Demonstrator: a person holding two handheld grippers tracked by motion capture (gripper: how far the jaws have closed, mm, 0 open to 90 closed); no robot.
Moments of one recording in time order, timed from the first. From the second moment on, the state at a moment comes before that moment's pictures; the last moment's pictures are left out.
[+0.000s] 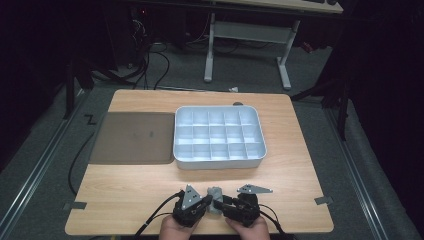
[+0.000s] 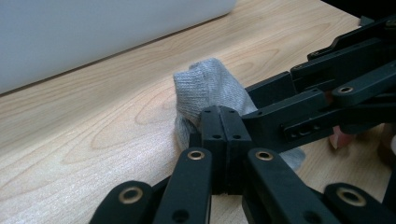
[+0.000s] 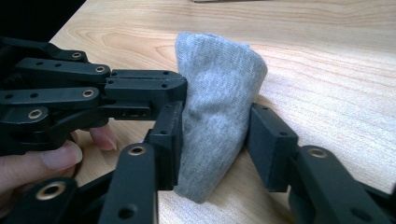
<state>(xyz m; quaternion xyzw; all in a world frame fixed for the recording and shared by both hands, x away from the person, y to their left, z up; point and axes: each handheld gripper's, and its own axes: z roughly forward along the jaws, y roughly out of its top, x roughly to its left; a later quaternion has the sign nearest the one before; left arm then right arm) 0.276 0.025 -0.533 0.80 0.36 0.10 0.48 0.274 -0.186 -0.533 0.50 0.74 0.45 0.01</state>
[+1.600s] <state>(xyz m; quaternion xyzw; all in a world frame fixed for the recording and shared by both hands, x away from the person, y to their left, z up) 0.294 0.101 -0.513 0.80 0.37 0.16 0.44 0.279 -0.202 -0.526 0.47 0.77 0.43 0.05</state>
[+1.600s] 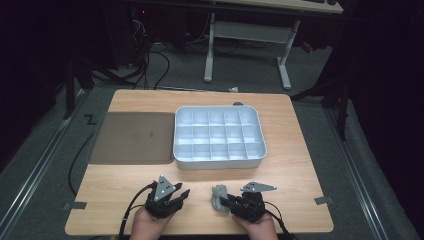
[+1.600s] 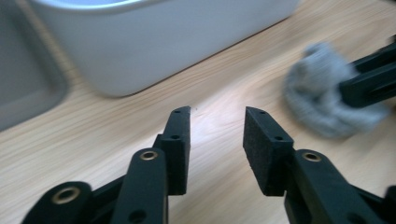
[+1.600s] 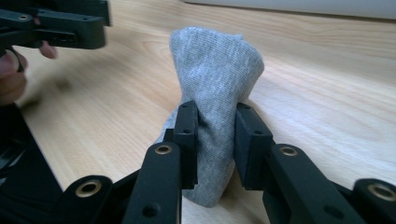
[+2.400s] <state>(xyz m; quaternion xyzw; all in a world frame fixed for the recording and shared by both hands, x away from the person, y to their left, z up) 0.286 0.145 -0.522 0.77 0.39 0.18 0.47 0.288 -0.204 -0.498 0.45 0.83 0.30 0.14</state>
